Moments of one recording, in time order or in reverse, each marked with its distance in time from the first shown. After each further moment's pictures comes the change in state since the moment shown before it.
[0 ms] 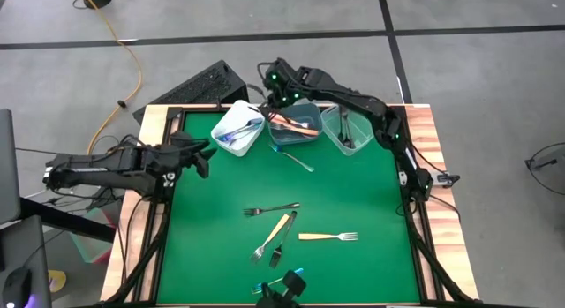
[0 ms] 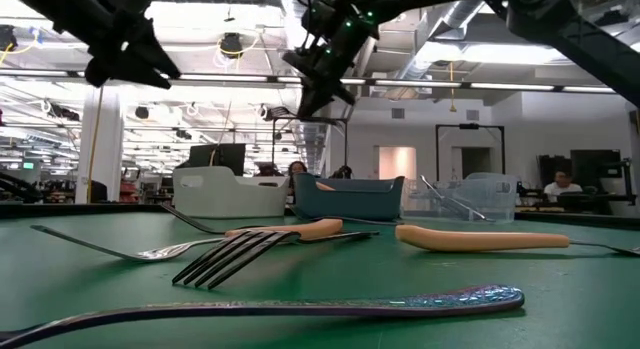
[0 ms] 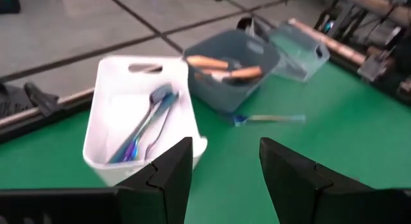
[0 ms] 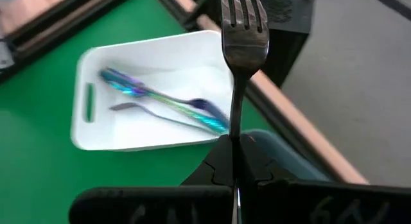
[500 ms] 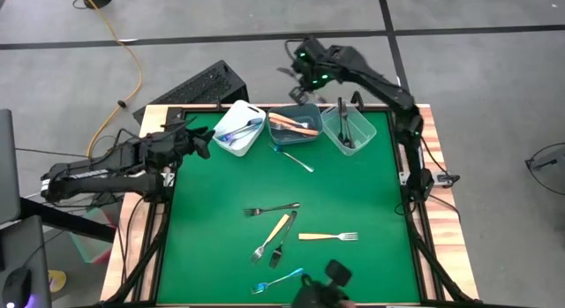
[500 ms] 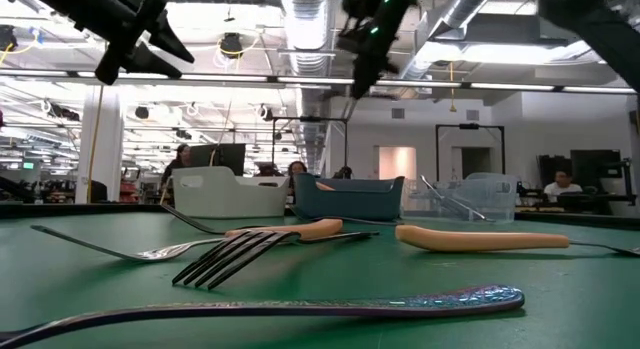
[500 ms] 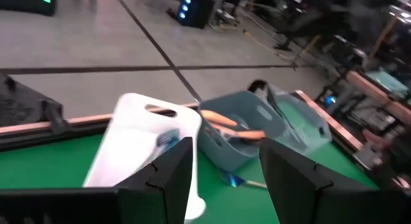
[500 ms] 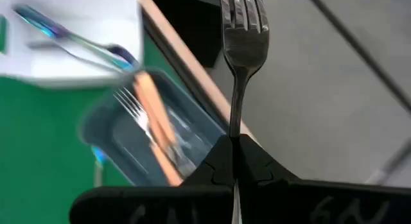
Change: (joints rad) left arm 0.181 0.001 0.000 0.183 0.007 -0.079; right arm -0.112 -0.190 -0.001 -0.303 0.128 -0.228
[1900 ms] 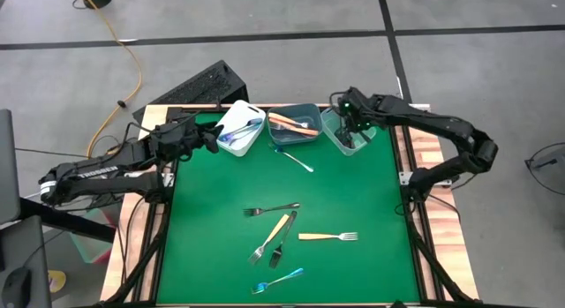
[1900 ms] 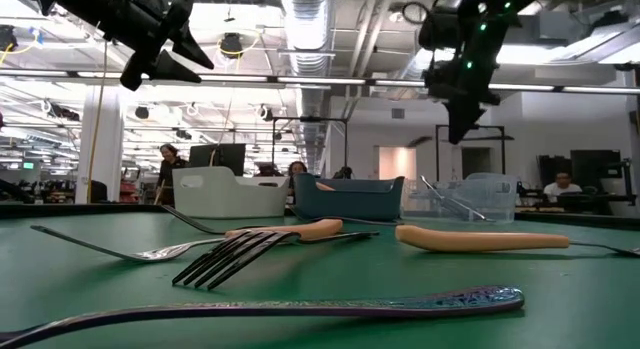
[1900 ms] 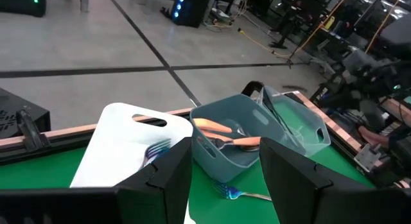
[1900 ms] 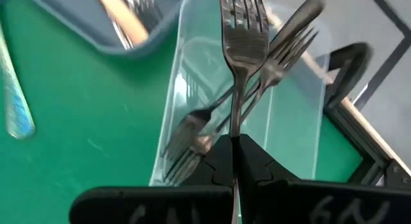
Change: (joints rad) left arm 0.117 0.130 0.000 0.165 0.139 0.069; right arm -0.011 -0.667 -1.229 0.382 0.131 0.143
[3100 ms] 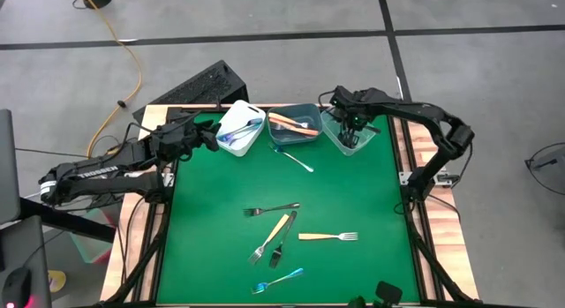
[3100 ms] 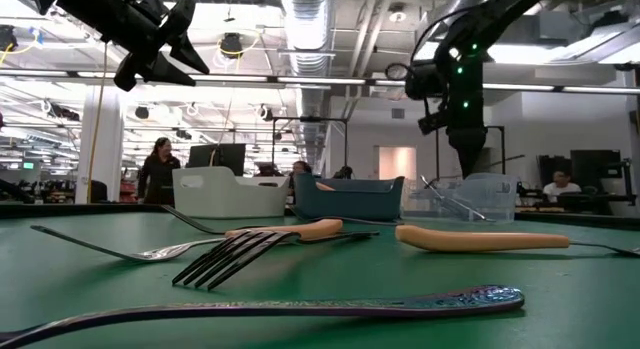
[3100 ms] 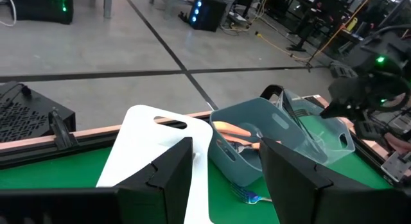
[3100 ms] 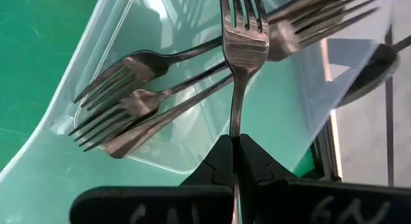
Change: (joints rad) left arm -0.001 0.000 0.000 -0.031 -0.074 0.000; right arm -0.097 0.240 0.064 -0.099 0.062 -0.441
